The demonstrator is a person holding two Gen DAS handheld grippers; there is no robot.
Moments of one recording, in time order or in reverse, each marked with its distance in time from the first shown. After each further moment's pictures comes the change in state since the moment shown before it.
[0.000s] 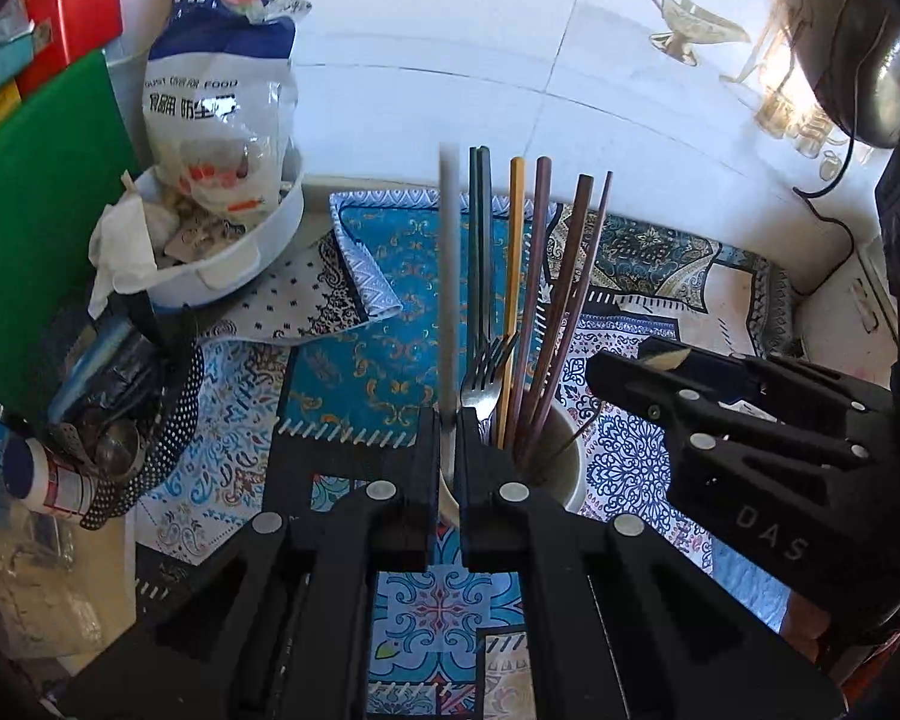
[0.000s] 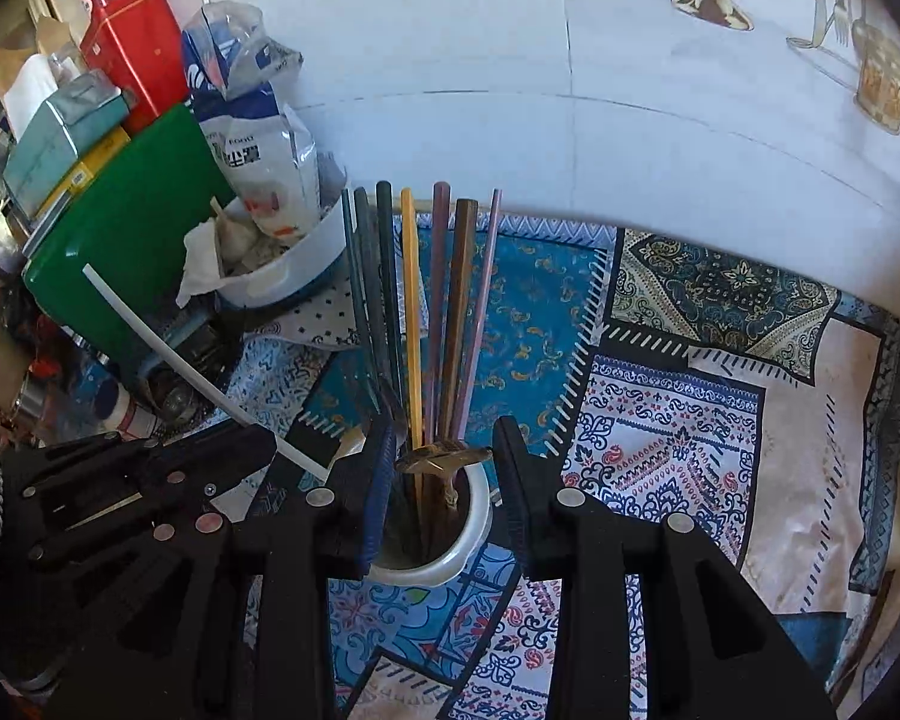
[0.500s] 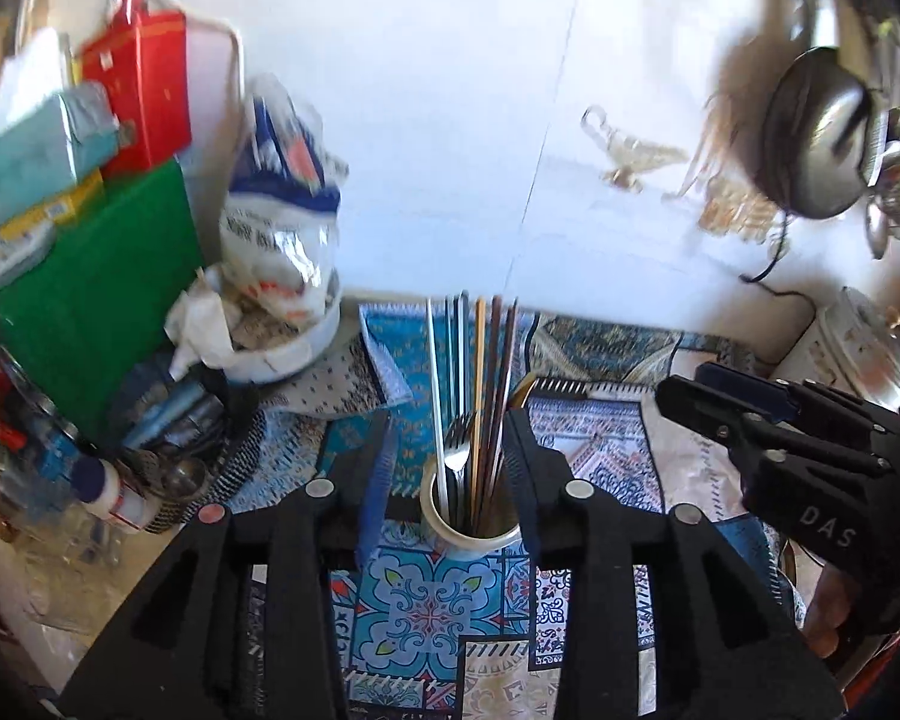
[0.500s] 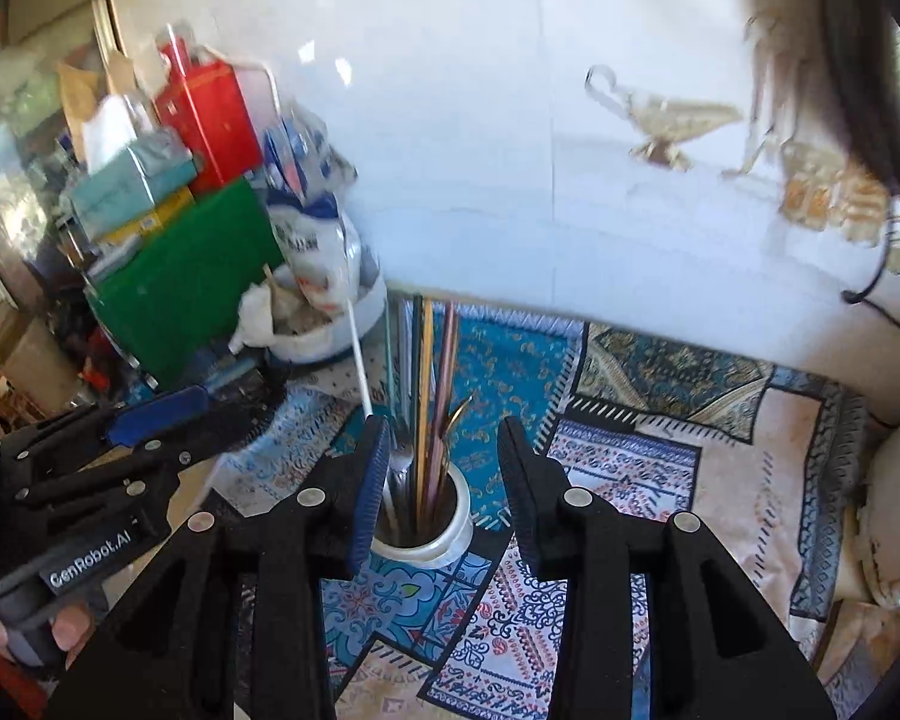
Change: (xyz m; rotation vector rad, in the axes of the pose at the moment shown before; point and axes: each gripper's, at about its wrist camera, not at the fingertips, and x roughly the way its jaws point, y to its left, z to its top) left arm -0.125 -0.023 -0.017 0.015 -0.284 0.034; right arm -0.135 0.004 -0.025 -0.066 -0.270 -0.022
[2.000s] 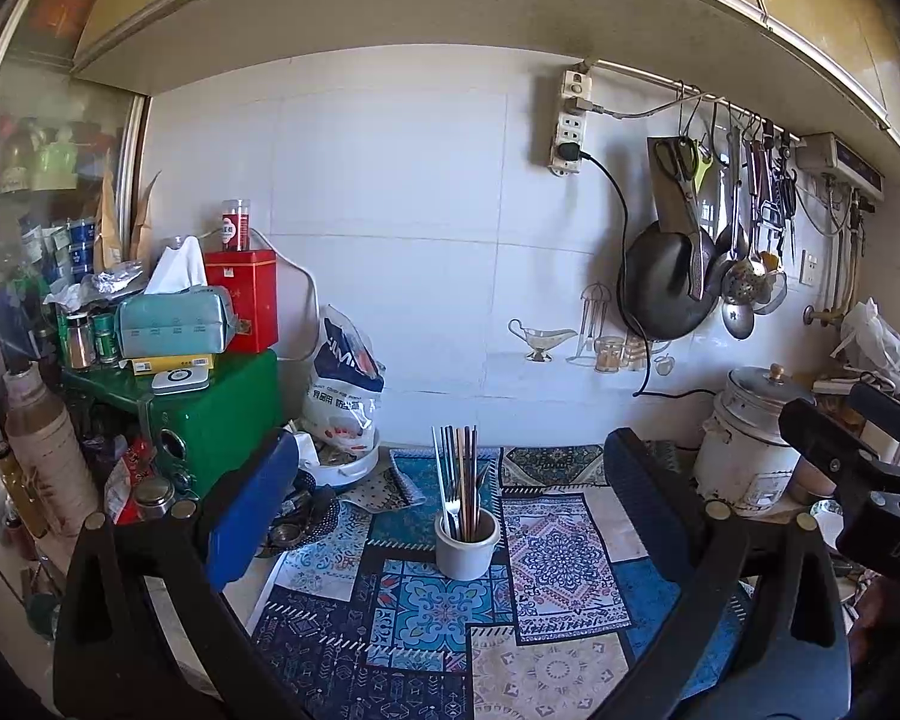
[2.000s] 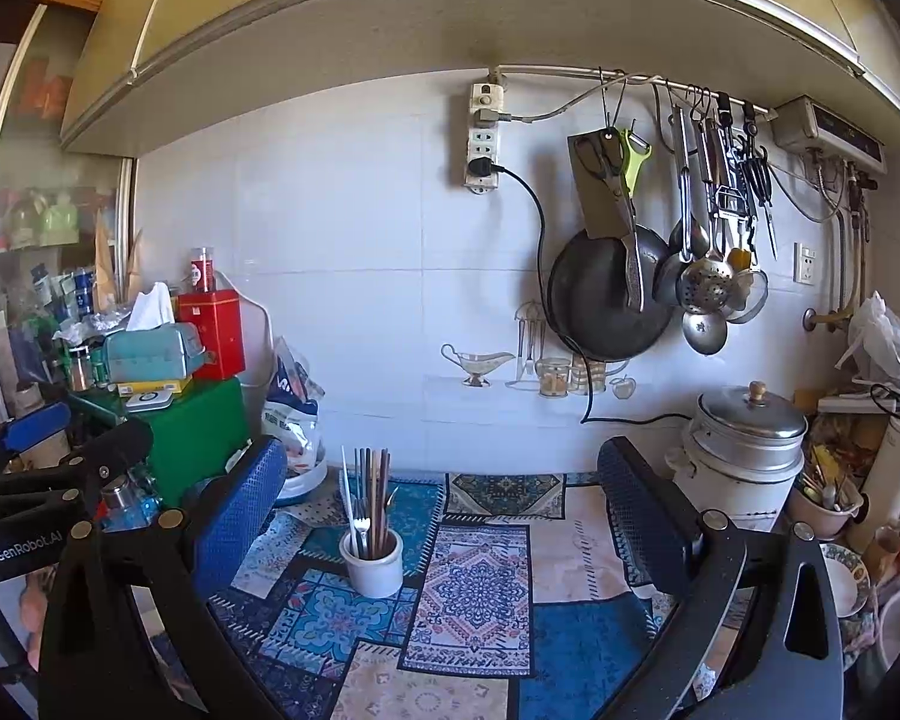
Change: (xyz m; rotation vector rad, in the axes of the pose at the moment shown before) left arm -0.265 -0.005 -0.104 0.069 -0.479 -0.004; right arm -0.254 0.094 -0.112 0.008 -0.538 -0.367
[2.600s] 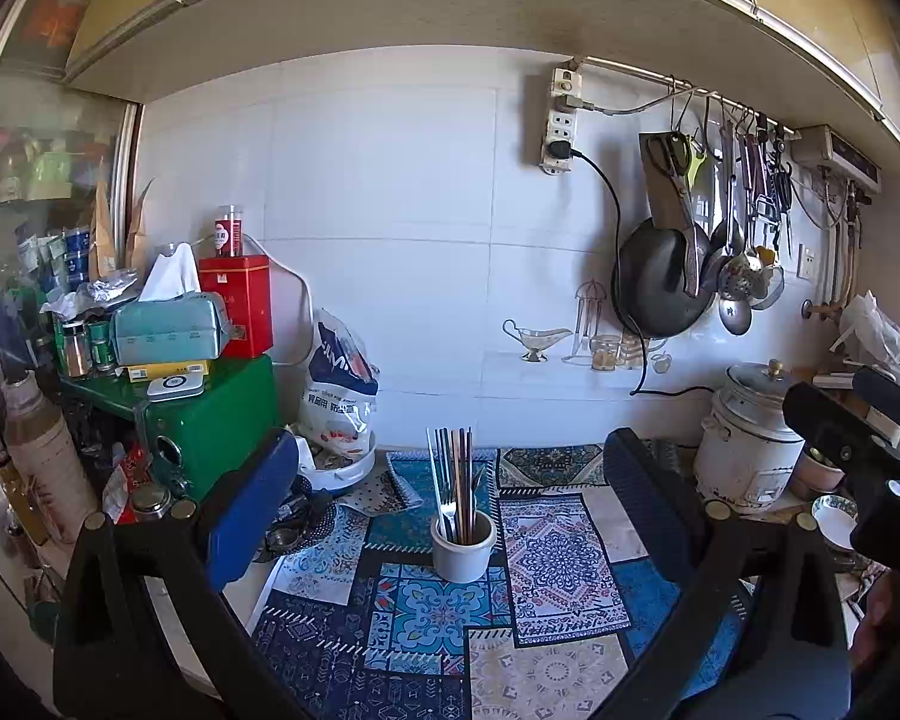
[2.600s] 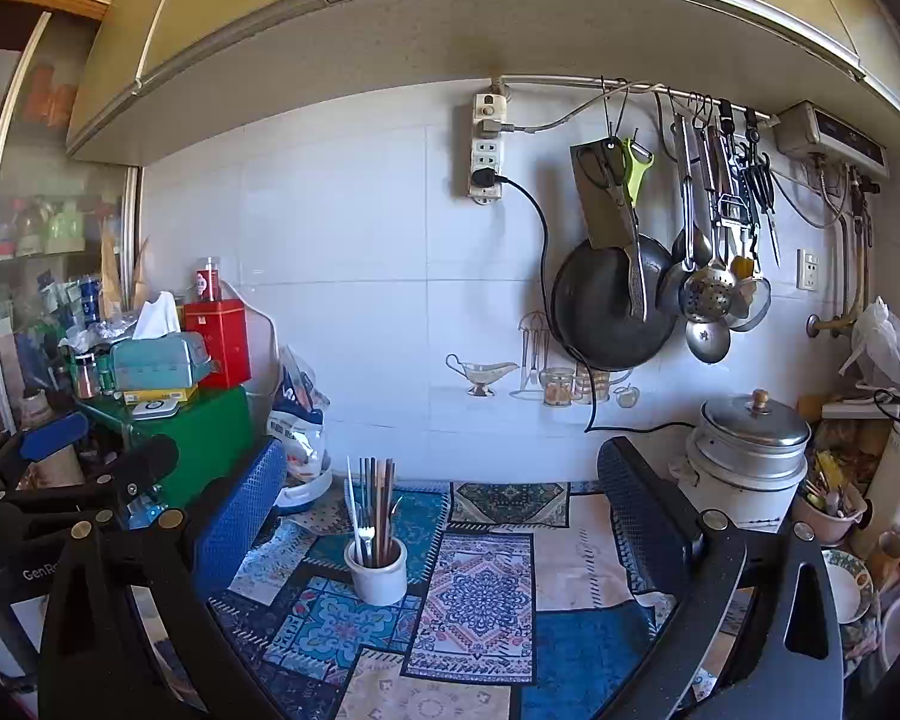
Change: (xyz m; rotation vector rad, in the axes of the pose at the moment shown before) left arm 0.002 -0.009 0.002 0.019 -0.003 -0.006; right arm -0.004 -0.002 0.006 0.008 -0.017 0.014
